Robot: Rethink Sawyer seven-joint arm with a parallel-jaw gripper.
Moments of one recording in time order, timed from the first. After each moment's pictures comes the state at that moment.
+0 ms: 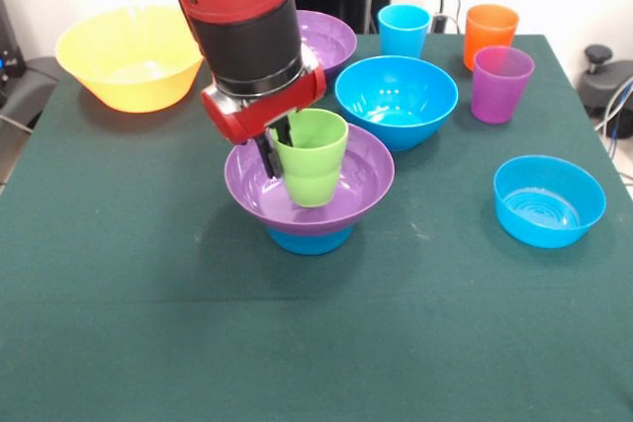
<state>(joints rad) -0.77 -0.44 0.75 1.38 -0.62 0.99 1.23</state>
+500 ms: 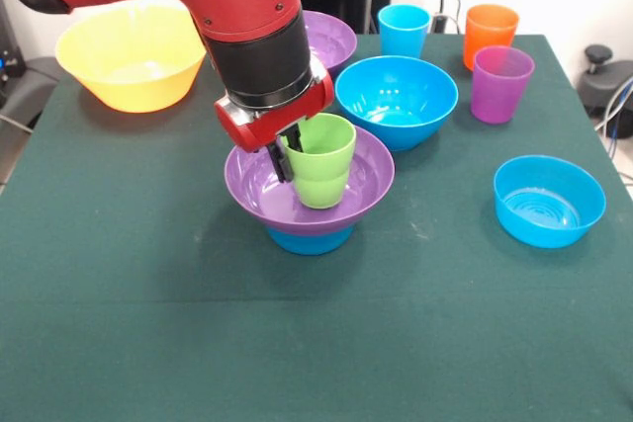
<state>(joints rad) -0.77 -0.42 0.75 1.39 -0.62 0.99 1.23</state>
